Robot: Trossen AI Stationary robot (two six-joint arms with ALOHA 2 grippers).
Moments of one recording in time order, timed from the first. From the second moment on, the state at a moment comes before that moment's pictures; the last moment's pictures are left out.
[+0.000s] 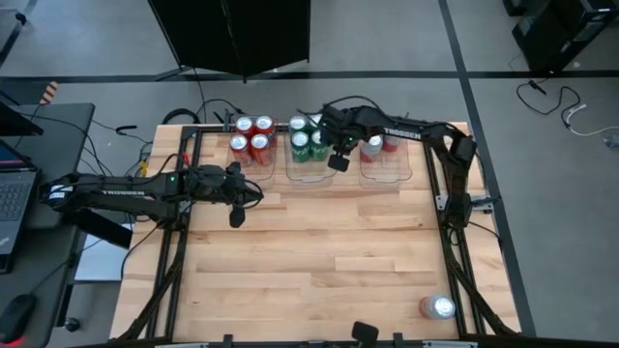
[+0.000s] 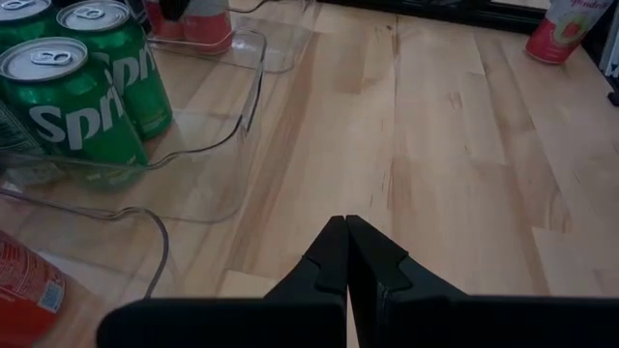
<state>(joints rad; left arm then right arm) 0.11 0.81 0.50 -0.18 -0.02 -0.11 -0.48 1.95 1.63 -0.97 0.13 -0.18</state>
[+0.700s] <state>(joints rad) 0.11 0.88 0.50 -0.13 -0.03 -0.13 -0.49 1.96 1.49 -0.63 -0.03 -0.19</state>
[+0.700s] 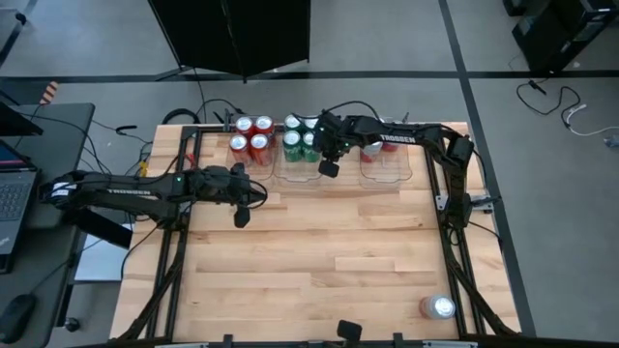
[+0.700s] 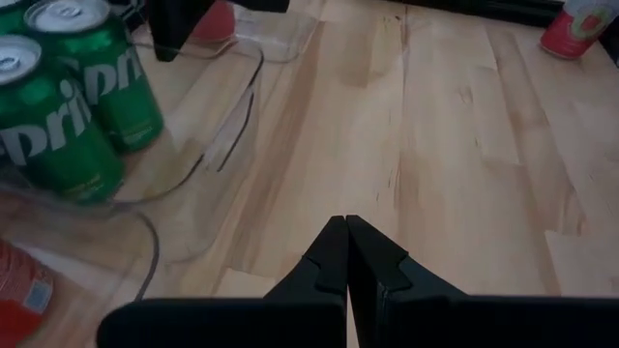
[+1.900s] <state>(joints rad) 0.11 0.92 0.50 -0.02 0.03 0.00 0.27 1.60 1.49 -1.53 0.01 1.00</state>
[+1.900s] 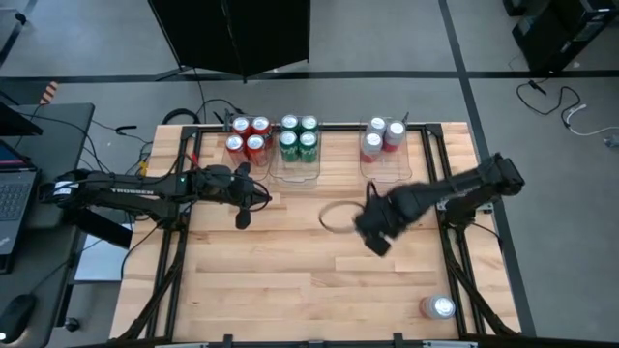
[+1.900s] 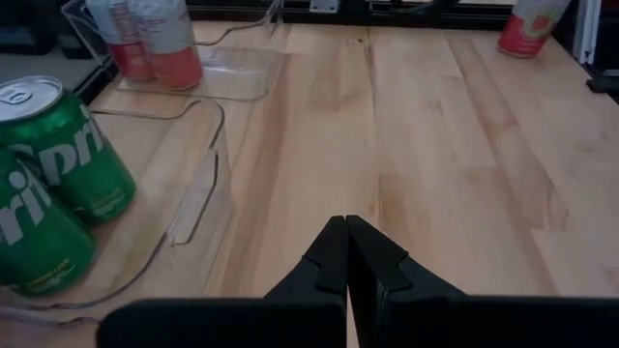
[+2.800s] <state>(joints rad) 0.11 0.92 0.50 0.01 0.06 0.01 1.00 1.61 1.49 -1.31 -0.20 2.24</state>
